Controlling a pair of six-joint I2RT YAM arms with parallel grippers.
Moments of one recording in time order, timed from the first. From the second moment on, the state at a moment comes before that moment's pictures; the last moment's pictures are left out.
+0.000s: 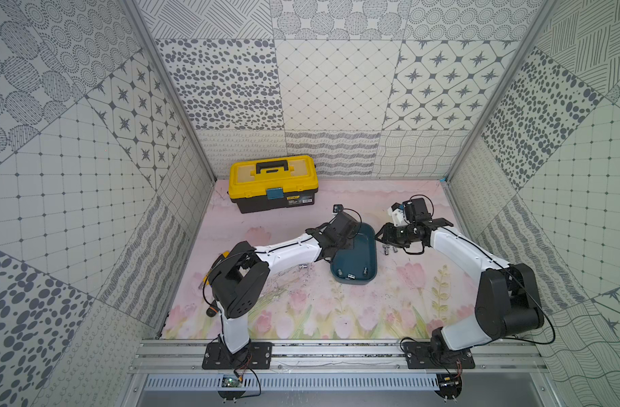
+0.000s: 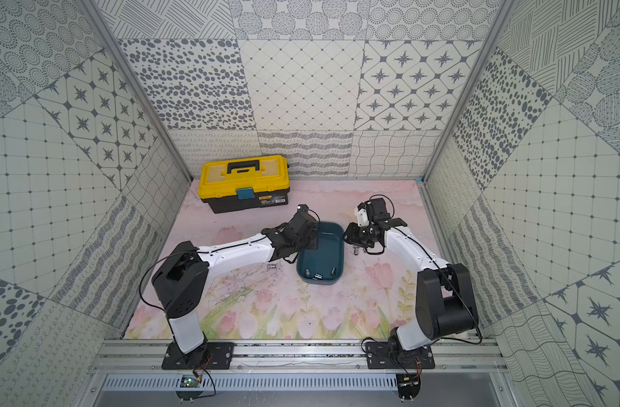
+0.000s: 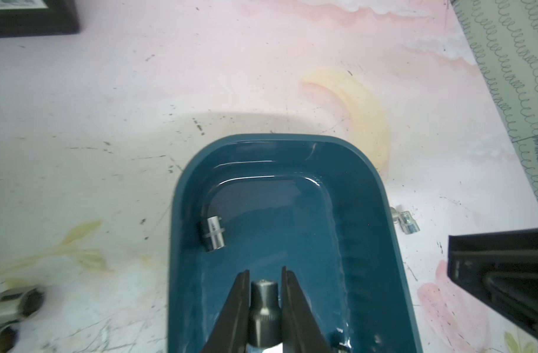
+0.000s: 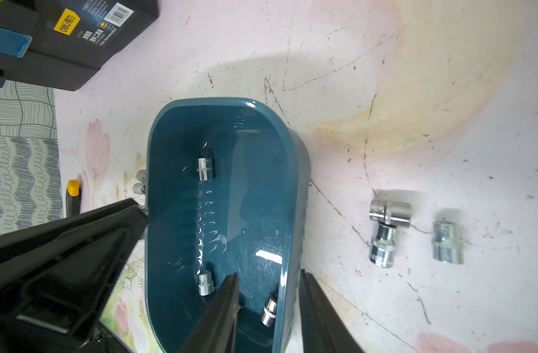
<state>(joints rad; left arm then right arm) -0.78 1.82 1.28 -0.26 -0.24 -0.63 0.22 1.52 1.04 -0.55 -0.40 0.38</state>
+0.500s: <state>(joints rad) -0.54 1.57 0.98 -0.29 -0.20 -0.68 0.28 1.52 1.06 -0.55 -0.39 0.39</state>
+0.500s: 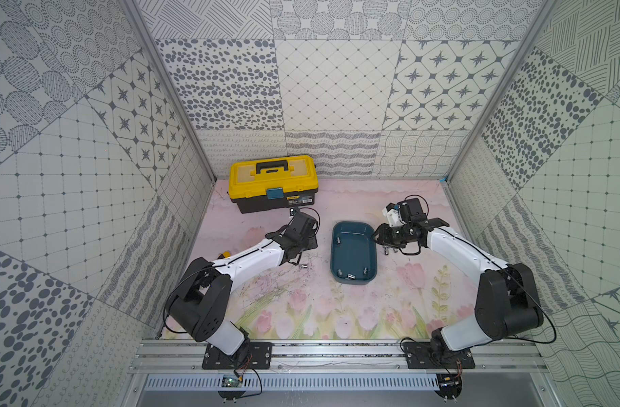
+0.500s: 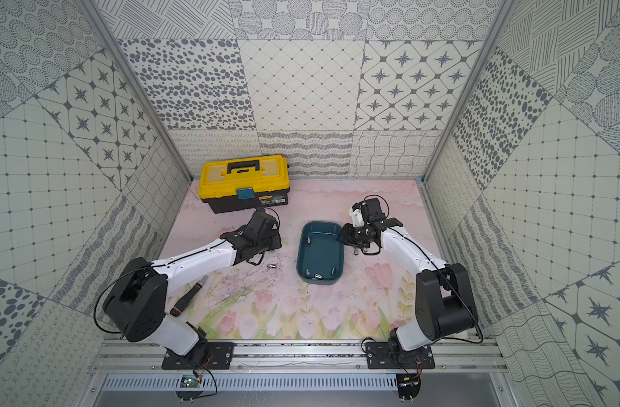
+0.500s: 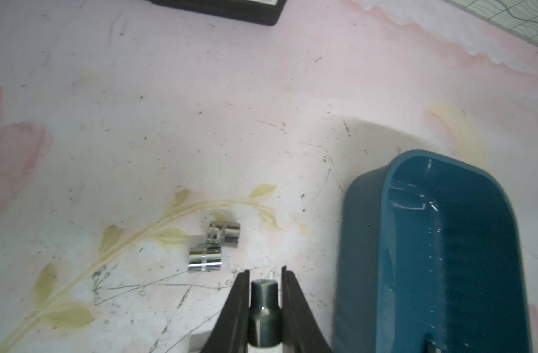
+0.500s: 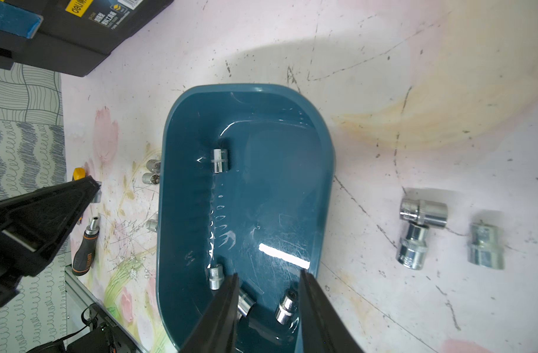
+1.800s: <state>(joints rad) -0.46 1.62 0.78 -0.16 -0.16 -0.76 0.45 1.61 1.15 -0.52 -0.36 0.33</state>
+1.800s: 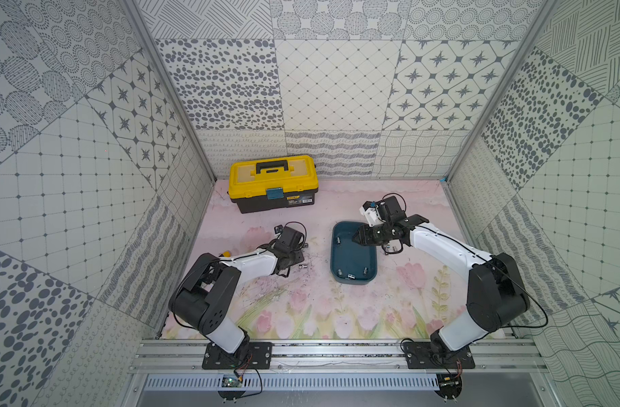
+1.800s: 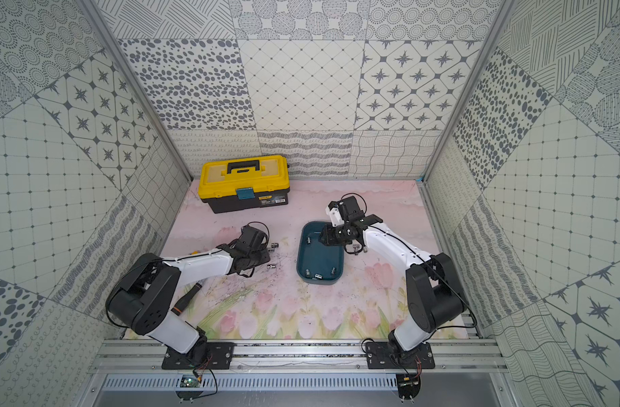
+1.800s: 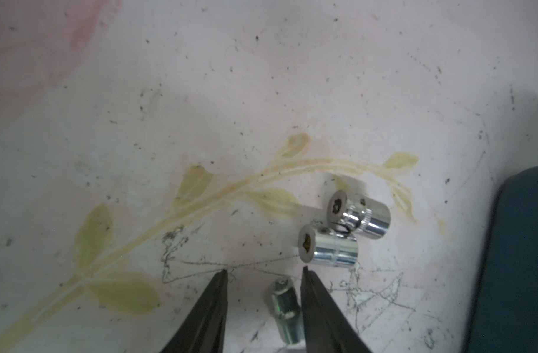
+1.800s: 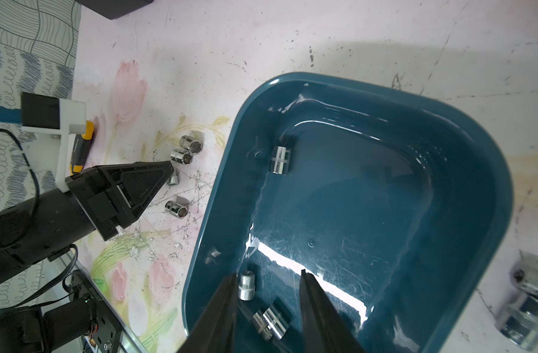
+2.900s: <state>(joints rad) -0.45 1.44 0.83 -0.22 -0.11 -0.75 0.55 1.75 1.21 -0.45 -0.23 0.46</state>
